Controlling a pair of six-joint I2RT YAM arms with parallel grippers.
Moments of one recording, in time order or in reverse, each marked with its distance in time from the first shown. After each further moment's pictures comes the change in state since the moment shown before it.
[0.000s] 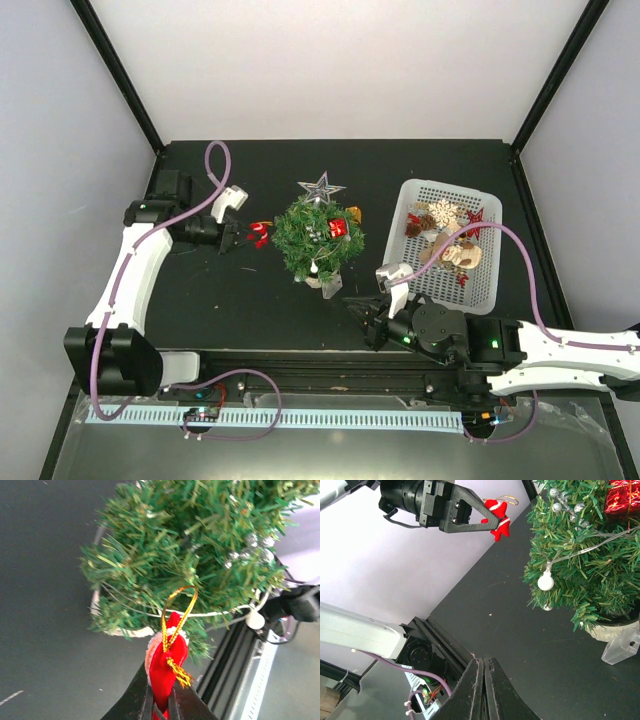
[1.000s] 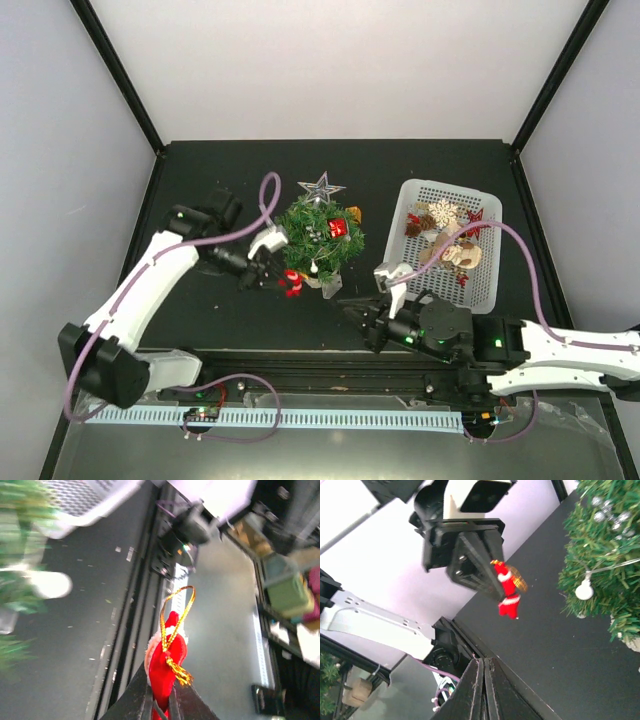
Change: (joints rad) left arm -0.414 -0.072 -0.028 -0.190 0.114 0.182; right arm 0.000 0.029 0.032 0.052 -0.095 -0.015
